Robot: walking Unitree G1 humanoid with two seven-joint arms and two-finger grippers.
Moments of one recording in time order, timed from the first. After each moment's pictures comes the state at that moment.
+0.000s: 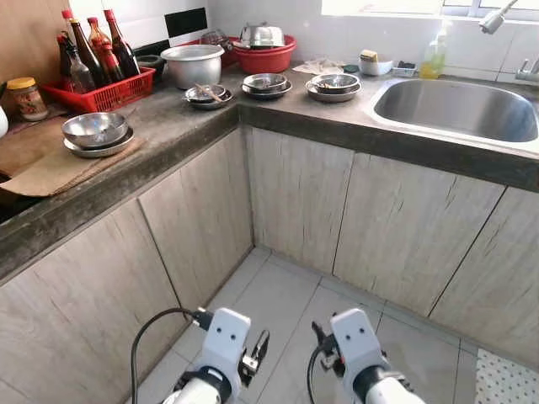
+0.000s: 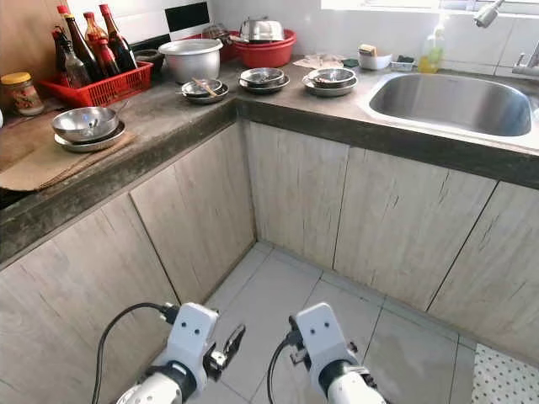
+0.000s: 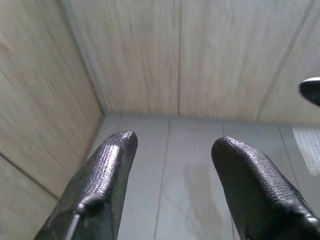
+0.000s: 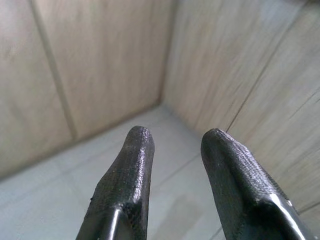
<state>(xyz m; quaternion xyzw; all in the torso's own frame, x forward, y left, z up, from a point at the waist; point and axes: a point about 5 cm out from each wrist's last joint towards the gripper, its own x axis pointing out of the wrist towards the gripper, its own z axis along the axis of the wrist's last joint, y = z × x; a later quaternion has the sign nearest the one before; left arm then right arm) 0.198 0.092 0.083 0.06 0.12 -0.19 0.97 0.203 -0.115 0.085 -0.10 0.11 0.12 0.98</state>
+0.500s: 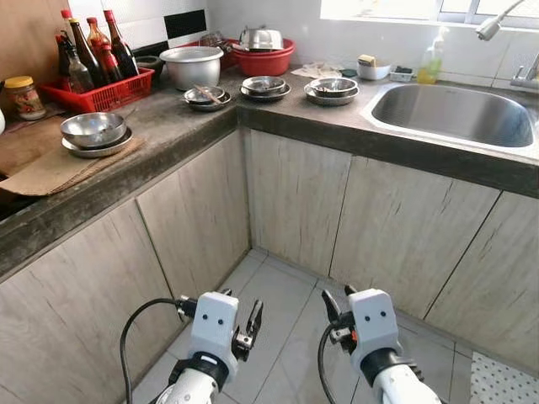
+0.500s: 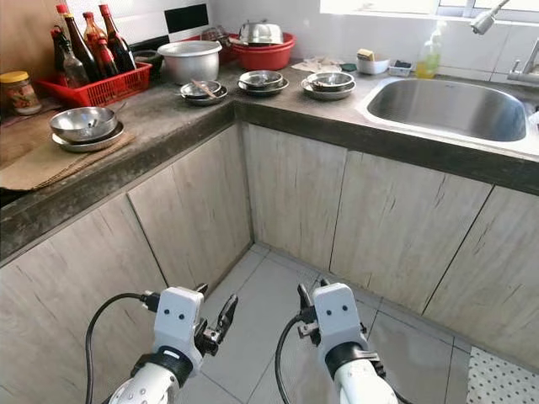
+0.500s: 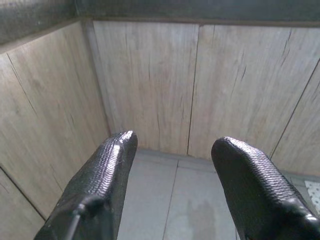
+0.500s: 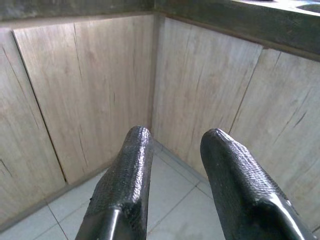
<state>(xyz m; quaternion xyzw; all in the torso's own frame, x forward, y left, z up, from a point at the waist) 0.203 0.095 0.101 0.04 0.05 -0.16 0.99 0.207 -0.117 0.105 -0.05 0.05 0.10 0.99</state>
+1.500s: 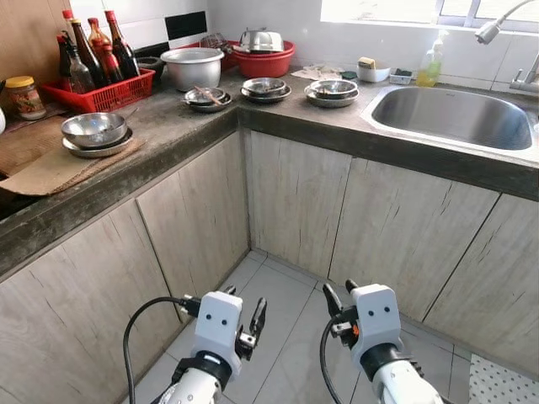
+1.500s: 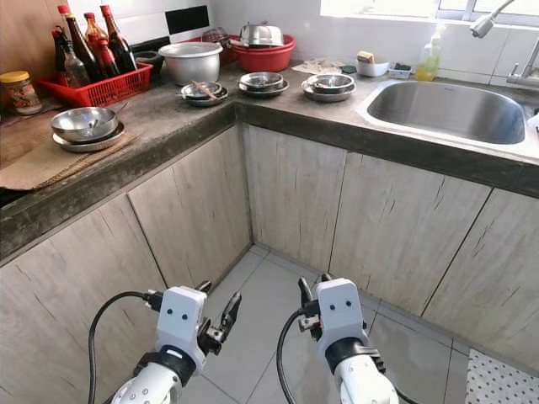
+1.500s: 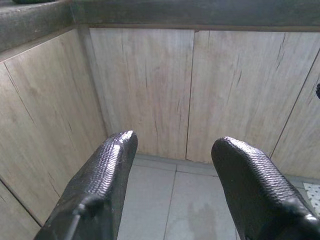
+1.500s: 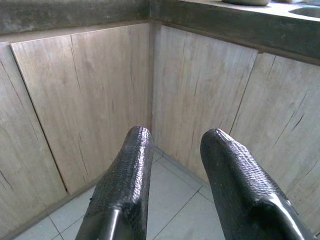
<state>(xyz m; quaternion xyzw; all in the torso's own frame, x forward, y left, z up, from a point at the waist) 0.203 0.092 0.102 0.04 0.05 -0.16 0.98 0.210 -0.118 0.108 -0.03 0.04 0.09 0.99</state>
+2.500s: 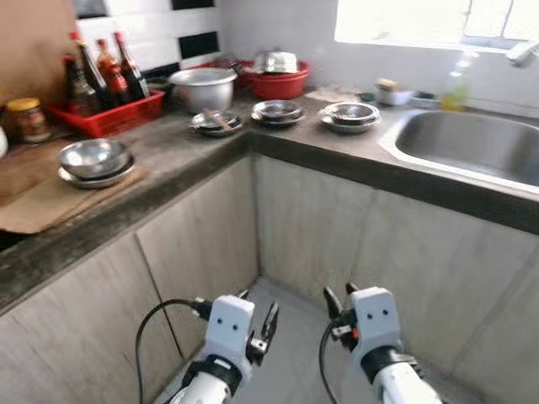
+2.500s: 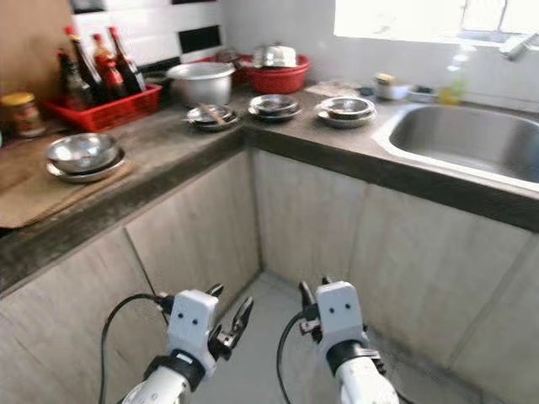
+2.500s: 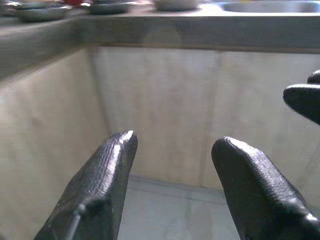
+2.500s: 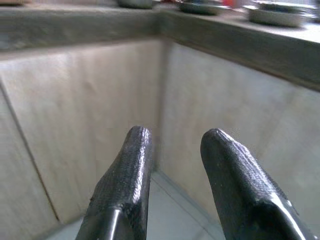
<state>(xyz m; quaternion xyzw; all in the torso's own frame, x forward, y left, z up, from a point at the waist) 0.198 0.091 0.096 0.05 0.05 -0.18 0.98 0.212 -0.108 0.106 -0.03 0.04 0.12 0.99</state>
